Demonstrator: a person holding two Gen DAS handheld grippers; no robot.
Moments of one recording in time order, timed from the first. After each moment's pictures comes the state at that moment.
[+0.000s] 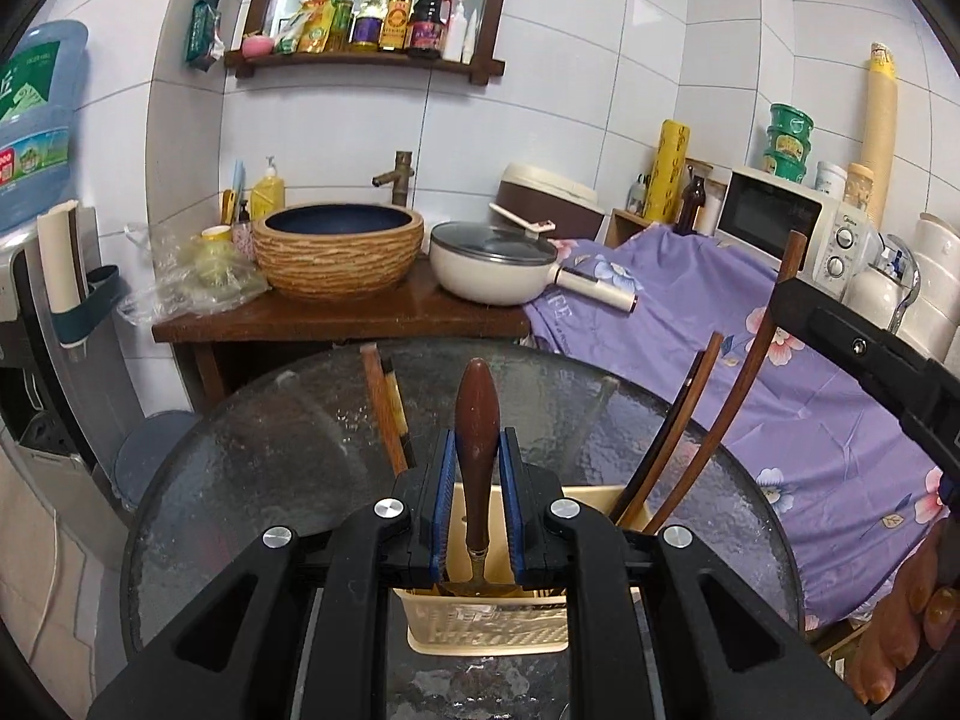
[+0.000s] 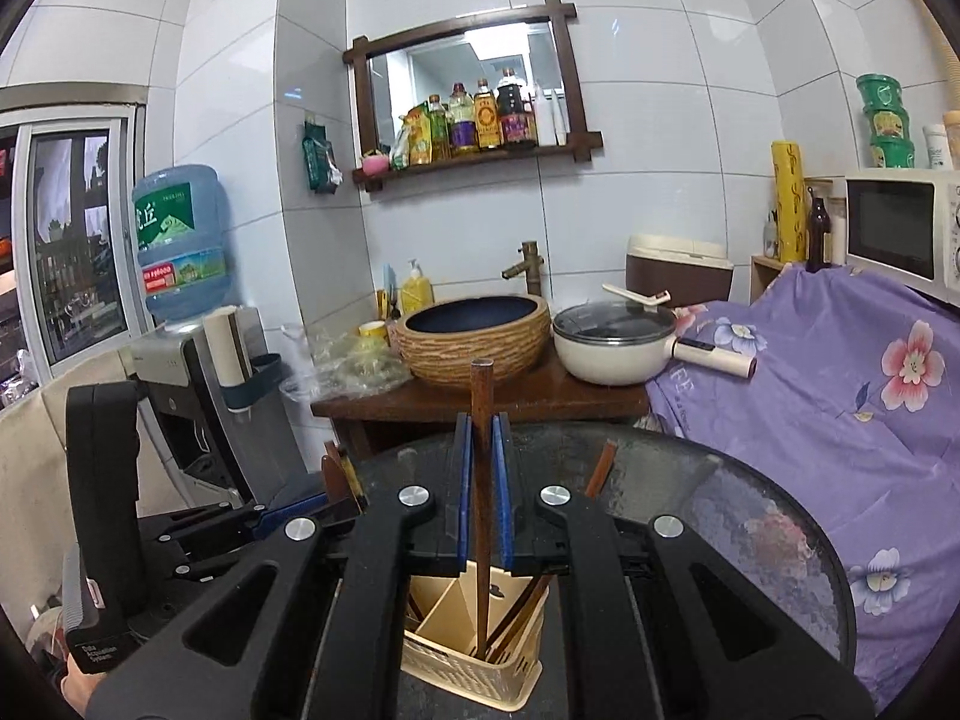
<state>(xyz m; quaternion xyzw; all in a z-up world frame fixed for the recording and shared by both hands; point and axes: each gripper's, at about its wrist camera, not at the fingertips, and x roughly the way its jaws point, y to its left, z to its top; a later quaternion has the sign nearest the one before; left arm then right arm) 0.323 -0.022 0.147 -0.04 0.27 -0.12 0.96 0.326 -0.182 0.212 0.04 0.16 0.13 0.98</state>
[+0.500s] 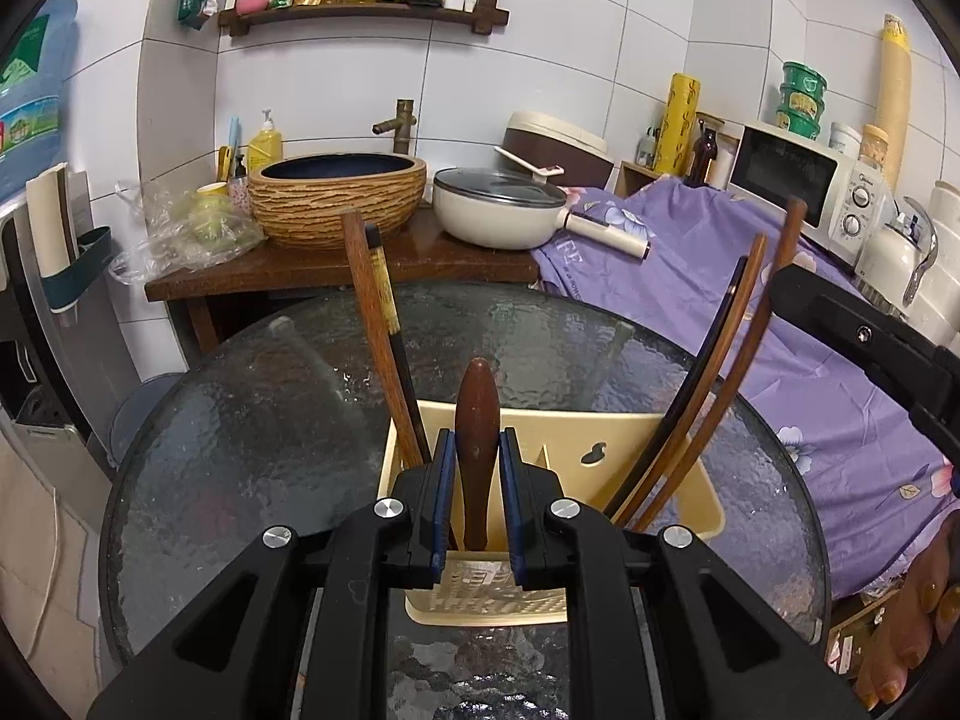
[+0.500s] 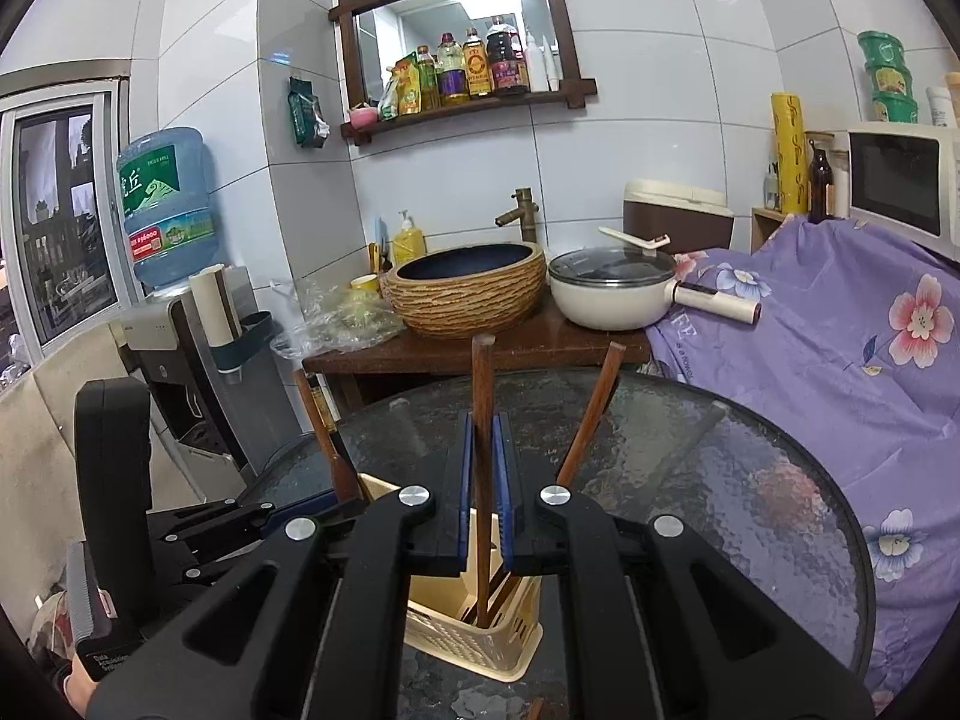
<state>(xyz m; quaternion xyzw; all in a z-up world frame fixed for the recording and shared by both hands) 0.335 -0.032 0.104 -0.03 0.31 -0.12 0.94 0.341 -0.184 0.169 0.05 0.21 0.13 0.97</state>
